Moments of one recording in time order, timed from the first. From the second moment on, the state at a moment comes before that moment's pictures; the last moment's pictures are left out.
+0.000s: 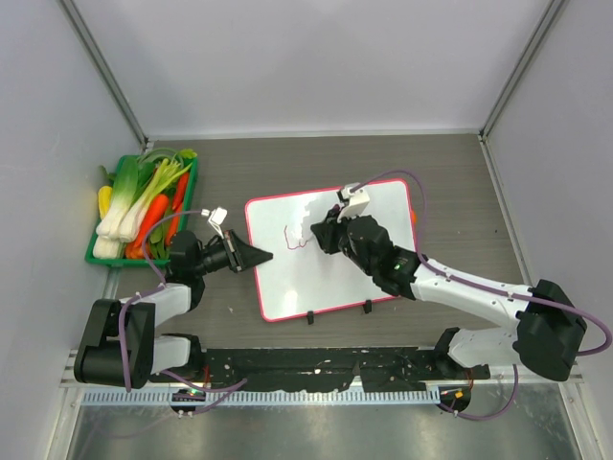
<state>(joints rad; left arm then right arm) -0.11 1.25 0.26 0.78 0.96 -0.80 0.91 1.25 0.78 0.21 0.31 0.45</state>
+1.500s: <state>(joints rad) -0.11 1.23 0.26 0.75 0.96 -0.79 0.89 1.22 0.82 0.21 0.30 0.44</state>
